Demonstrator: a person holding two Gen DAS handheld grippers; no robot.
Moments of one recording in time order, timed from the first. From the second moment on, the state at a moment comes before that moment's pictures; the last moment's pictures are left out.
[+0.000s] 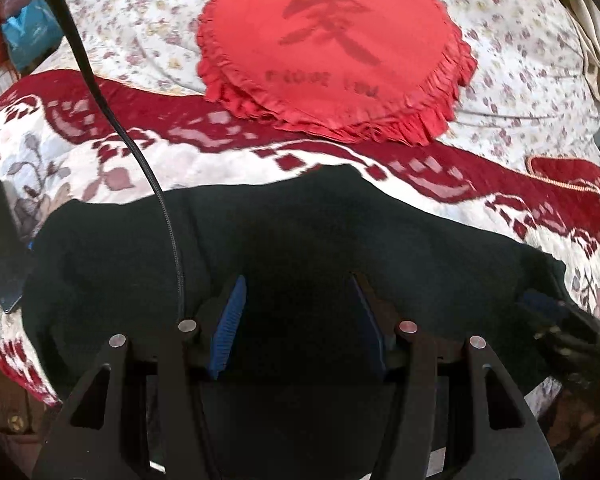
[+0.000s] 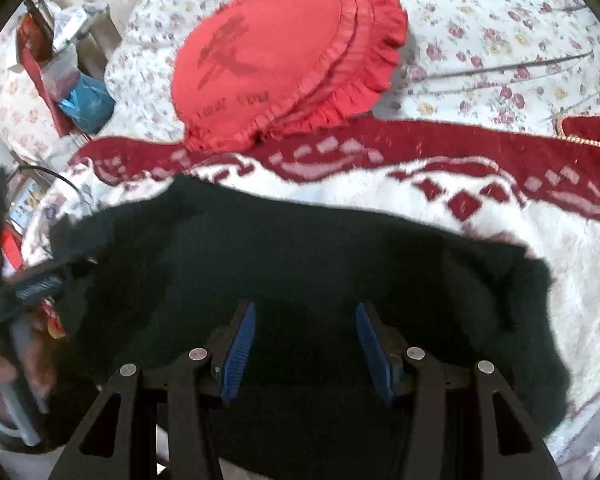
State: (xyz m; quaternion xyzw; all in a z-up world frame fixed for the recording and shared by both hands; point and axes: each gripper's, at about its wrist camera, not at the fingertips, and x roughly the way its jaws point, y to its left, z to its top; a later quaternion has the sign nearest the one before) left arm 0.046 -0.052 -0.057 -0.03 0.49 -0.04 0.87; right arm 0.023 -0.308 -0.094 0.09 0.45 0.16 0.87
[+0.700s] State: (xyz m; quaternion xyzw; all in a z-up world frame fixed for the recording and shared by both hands) left arm 0.080 -0.075 -0.078 0.00 0.51 -0.04 0.86; right arm 0.044 -0.370 -0.087 -0.02 0.44 0.07 0.90
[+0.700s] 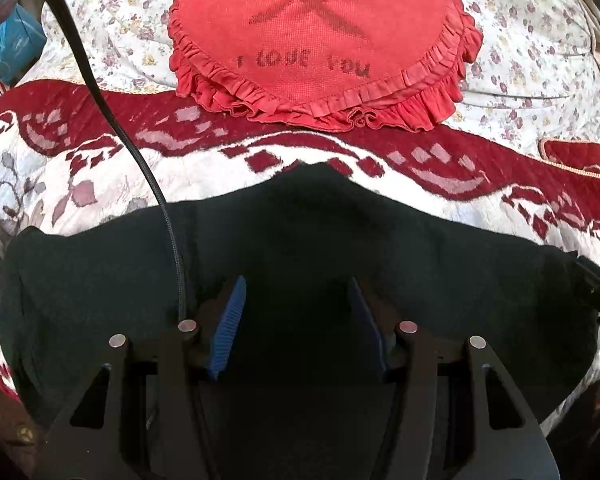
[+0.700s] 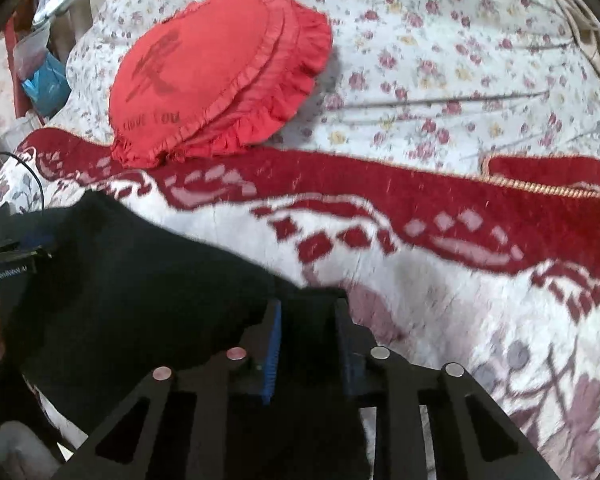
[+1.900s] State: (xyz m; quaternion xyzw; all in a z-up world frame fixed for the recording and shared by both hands) left arm 0.067 -0.137 -0.061 -0.03 0.52 -0.17 0.84; right arm -0.043 -0.380 -0.096 0.14 0.48 0.08 0.86
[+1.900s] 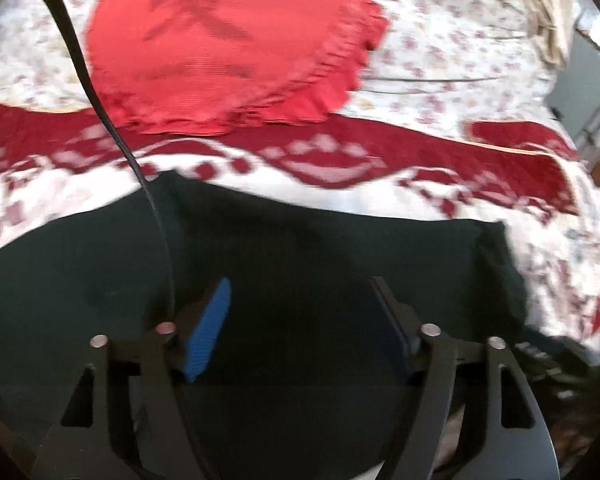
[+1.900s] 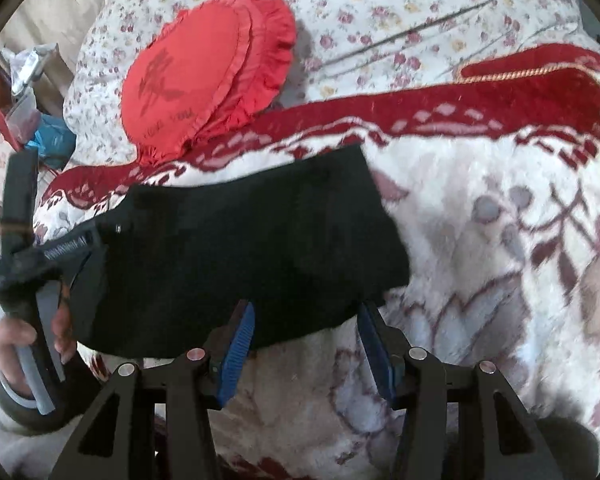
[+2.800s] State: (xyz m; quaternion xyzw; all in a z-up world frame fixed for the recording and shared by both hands) left arm 0.113 -0.315 -0.094 0.06 0.55 -0.38 0.74; right arm -0.046 -0.424 -0.134 0.33 0.38 0.06 0.86
